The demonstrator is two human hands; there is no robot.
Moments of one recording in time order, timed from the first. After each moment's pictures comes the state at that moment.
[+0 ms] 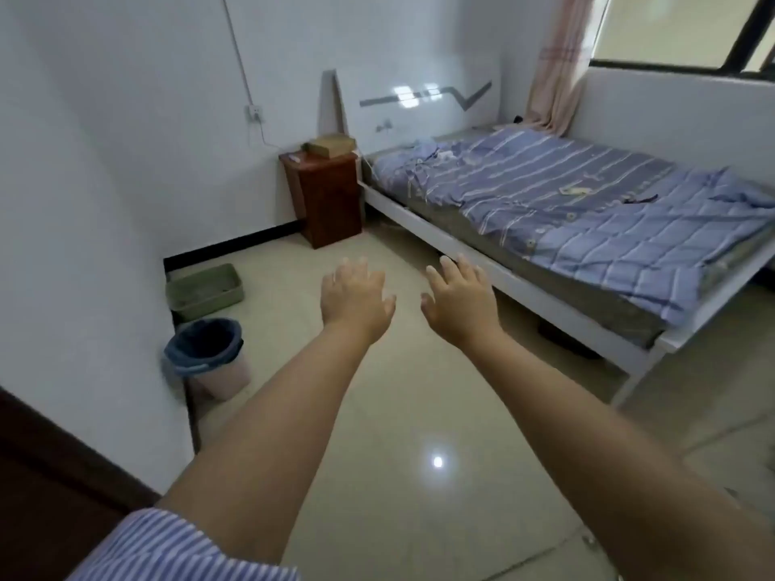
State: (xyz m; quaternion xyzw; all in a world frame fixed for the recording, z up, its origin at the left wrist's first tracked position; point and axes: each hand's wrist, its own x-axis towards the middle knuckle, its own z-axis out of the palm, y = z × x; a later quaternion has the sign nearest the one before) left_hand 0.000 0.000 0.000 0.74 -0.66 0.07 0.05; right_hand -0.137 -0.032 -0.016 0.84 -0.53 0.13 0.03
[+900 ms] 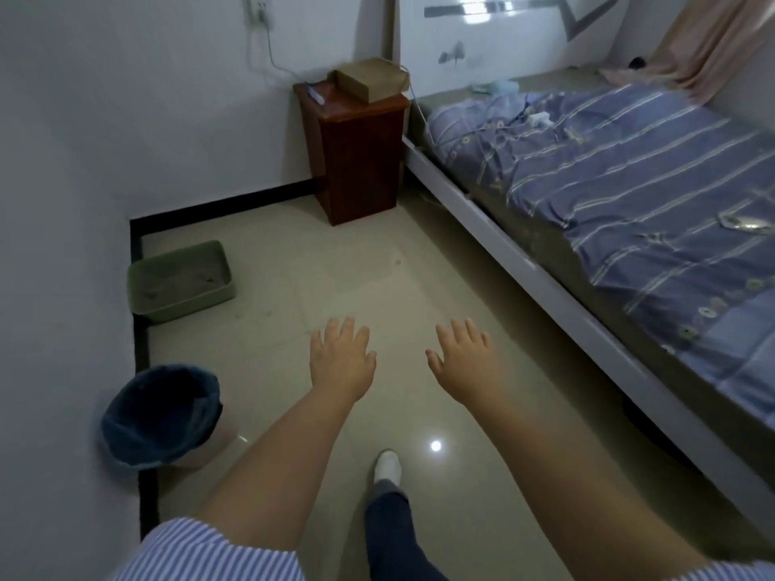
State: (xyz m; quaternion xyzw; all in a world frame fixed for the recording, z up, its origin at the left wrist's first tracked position) left_hand 0.299 -0.506 -0.164 0.79 -0.59 -0.12 -0.04; right_hand 0.138 -0.561 -0.165 0.83 -0.55 -0.10 -0.09
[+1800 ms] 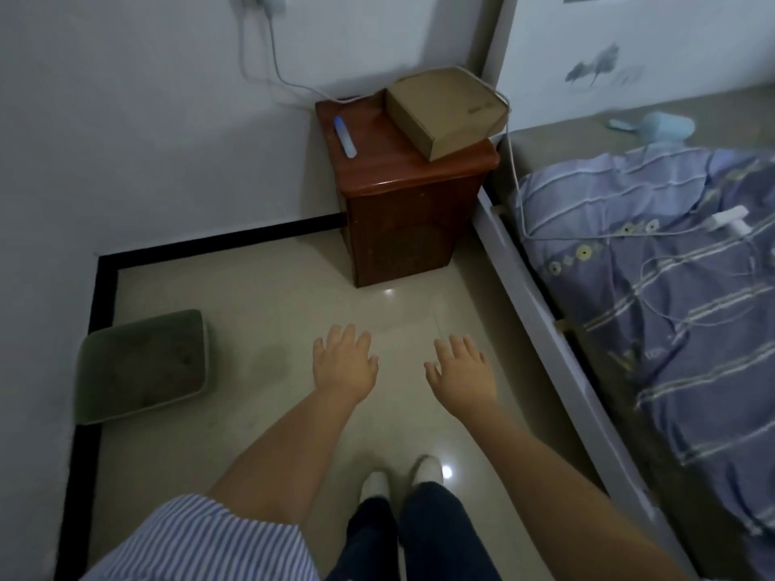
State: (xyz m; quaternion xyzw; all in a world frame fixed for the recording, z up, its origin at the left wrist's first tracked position) left_hand 0.576 -1.160 -0.229 0.83 -0.50 -0.23 -0.08; right_hand 0.427 -1.228 -0.228 0.83 -0.48 -0.19 -0.20
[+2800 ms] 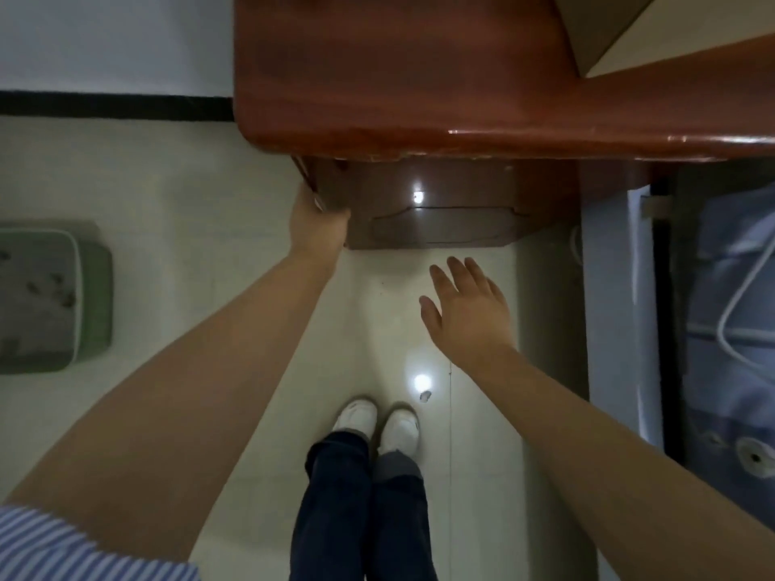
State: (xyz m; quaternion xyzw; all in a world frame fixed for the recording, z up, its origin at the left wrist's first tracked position) left_hand 0.773 -1.540 -0.527 0.82 0.01 -0.31 0.48; right_hand 0.606 -1.592 -0.504 0.88 -0.32 -0.30 -0.18
